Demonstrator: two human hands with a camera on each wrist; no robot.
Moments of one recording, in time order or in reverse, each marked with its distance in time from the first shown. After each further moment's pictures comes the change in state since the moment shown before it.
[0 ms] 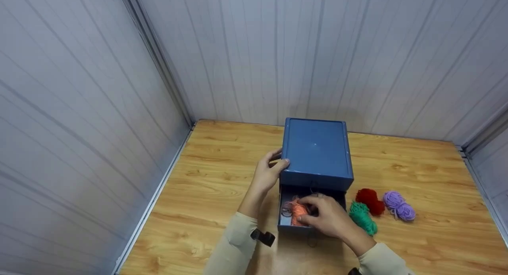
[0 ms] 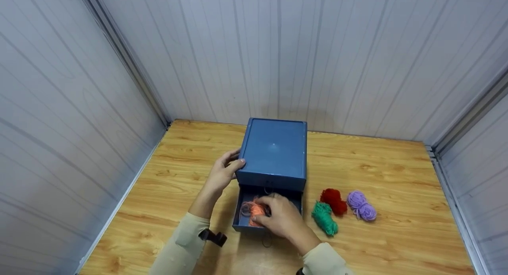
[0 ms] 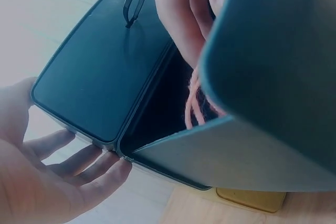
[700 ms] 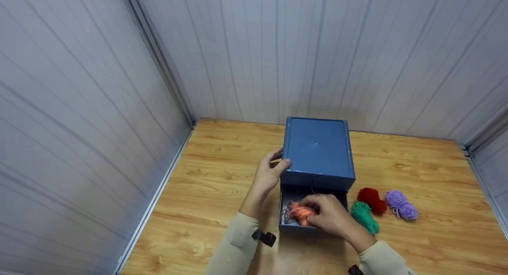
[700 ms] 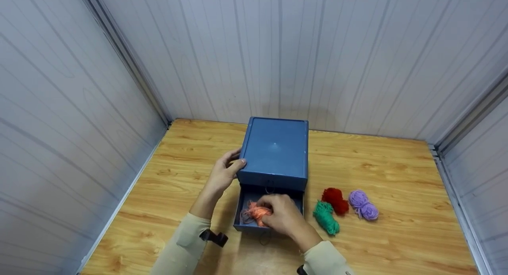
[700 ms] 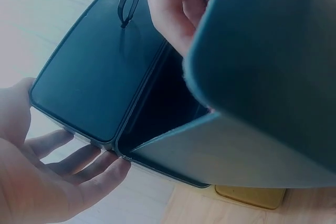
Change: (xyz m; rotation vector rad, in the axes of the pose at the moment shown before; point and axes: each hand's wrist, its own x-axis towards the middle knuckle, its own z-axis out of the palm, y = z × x) left_hand 0.002 -0.003 -0.001 -0.001 -0.012 0.012; right_hand 0.006 0.009 0.001 0.064 0.006 -0.079
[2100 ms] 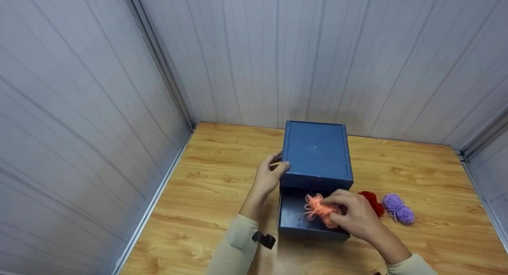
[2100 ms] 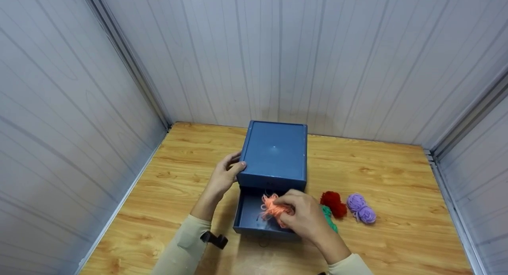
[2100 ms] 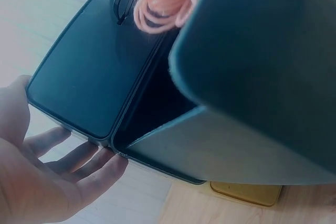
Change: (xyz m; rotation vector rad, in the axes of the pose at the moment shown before) left_hand 0.000 -0.002 0.000 0.006 0.005 -0.024; right_hand -0.038 -0.009 -0.055 -0.031 0.244 -0.116
